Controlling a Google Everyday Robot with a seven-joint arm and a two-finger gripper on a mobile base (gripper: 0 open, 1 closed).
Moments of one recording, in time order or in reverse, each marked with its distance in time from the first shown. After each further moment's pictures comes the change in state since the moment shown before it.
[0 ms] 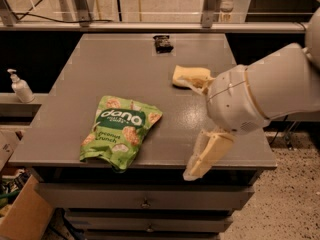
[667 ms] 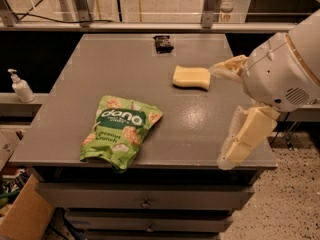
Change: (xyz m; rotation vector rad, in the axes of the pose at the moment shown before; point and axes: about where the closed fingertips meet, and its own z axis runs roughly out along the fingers) arm 0.013 -0.004 -0.060 -0.076 0.108 0.168
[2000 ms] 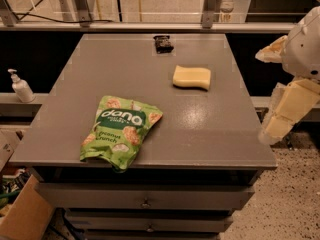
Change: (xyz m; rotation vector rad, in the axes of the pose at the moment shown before) arm 0.066 -0.042 -0.052 0.092 0.282 0.132
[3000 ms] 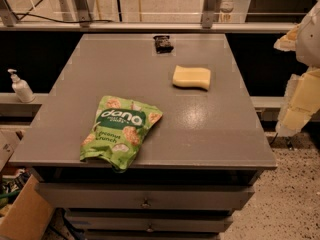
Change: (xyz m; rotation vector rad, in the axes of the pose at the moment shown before) arm 0.023 -0.018 -0.022 0.079 0.163 0.005
